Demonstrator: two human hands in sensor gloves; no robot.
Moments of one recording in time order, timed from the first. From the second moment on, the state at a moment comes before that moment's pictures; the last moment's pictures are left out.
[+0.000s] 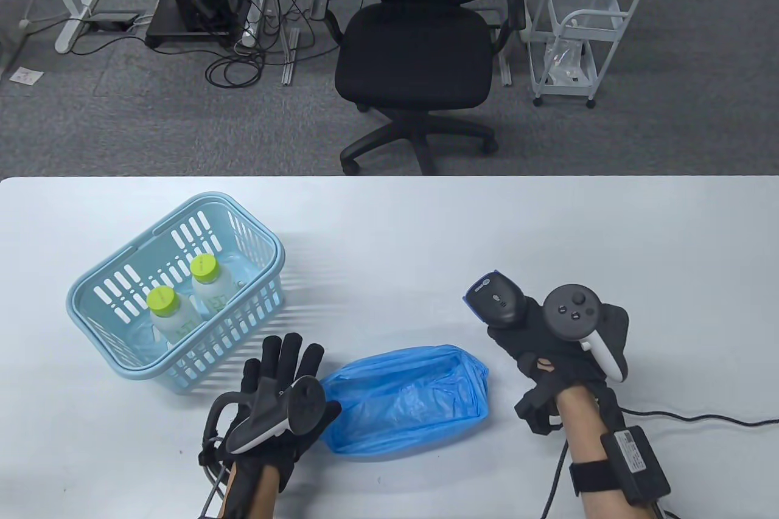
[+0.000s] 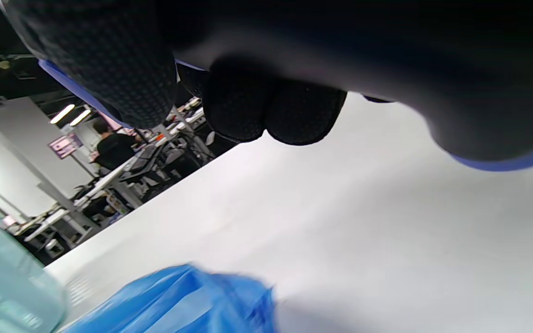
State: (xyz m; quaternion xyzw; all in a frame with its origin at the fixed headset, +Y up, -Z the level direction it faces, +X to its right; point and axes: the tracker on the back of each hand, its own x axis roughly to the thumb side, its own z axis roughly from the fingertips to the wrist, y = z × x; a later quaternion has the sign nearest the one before) left_hand -0.184 -0.732 -0.227 -0.16 -0.11 -0.02 0.98; right_hand 0.192 -0.674 -0.288 0.00 0.06 0.95 0.30
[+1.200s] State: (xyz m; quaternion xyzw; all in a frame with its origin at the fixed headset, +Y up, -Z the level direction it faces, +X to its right) left_hand -0.321 -0.594 -0.342 -0.15 0.03 -0.02 0.99; right_hand 0.196 -0.692 -0.254 0.02 0.01 0.94 0.33
